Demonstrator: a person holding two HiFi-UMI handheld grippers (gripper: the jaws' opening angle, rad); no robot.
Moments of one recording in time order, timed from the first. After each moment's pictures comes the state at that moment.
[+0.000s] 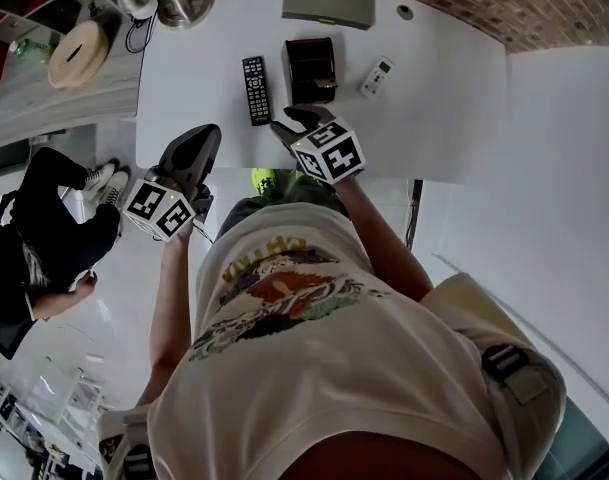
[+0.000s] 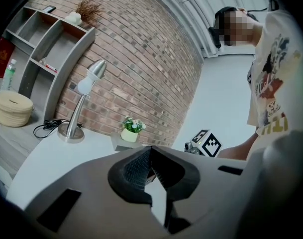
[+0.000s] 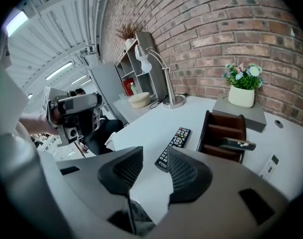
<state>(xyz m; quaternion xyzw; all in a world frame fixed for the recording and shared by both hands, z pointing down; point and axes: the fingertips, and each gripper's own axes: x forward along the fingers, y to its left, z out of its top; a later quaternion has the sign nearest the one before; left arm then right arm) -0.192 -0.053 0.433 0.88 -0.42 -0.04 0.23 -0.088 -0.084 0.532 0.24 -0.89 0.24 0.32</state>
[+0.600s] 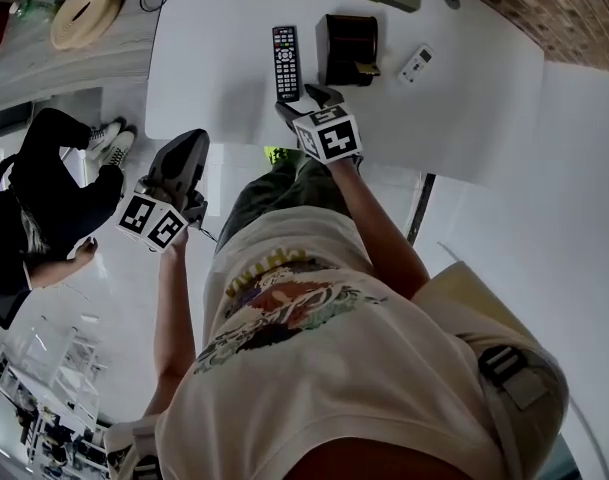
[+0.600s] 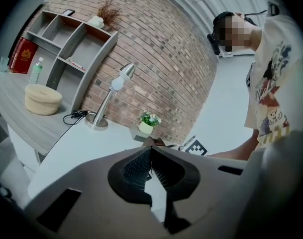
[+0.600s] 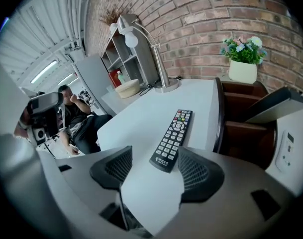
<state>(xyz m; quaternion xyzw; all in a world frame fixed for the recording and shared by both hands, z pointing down) -0.257 -0.009 0.471 0.83 -0.48 -0.02 0.28 -0.119 -0.090 0.614 0.28 -0.85 0.28 0.35</state>
